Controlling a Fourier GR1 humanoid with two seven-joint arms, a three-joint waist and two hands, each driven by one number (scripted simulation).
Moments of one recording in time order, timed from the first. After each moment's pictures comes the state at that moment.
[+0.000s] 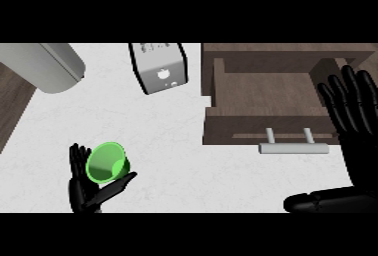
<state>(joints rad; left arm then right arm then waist) -0.02 0.02 0.12 -0.93 0.36 0.23 -0.83 -0.10 -0.08 -0.05 -2.10 -0.15 0.13 0.19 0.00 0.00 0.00</state>
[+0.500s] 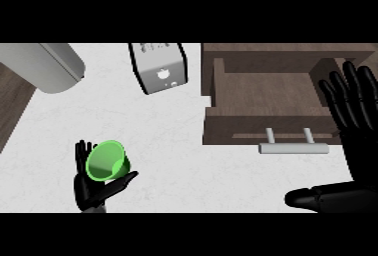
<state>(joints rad) -0.11 0.02 0.16 -0.77 0.41 0.07 -0.91 -0.12 -0.09 -0.06 -2.08 -0.16 0.12 0.20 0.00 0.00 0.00</state>
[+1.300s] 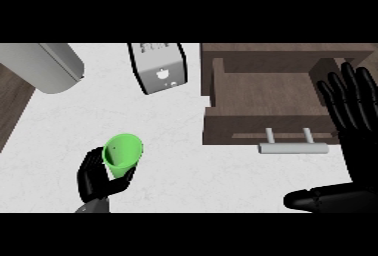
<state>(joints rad) -0.19 0.03 0.18 -0.66 0.39 -0.02 -1.05 -0.12 -0.09 -0.06 -2.08 -0.16 0.13 0.19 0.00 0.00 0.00</state>
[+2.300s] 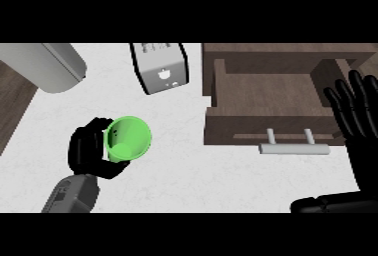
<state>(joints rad) -0.24 0.14 0.03 -1.00 0.34 -0.19 -0.81 -0.07 -0.09 -0.07 -2.11 -0.17 0.14 0.19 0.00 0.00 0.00</state>
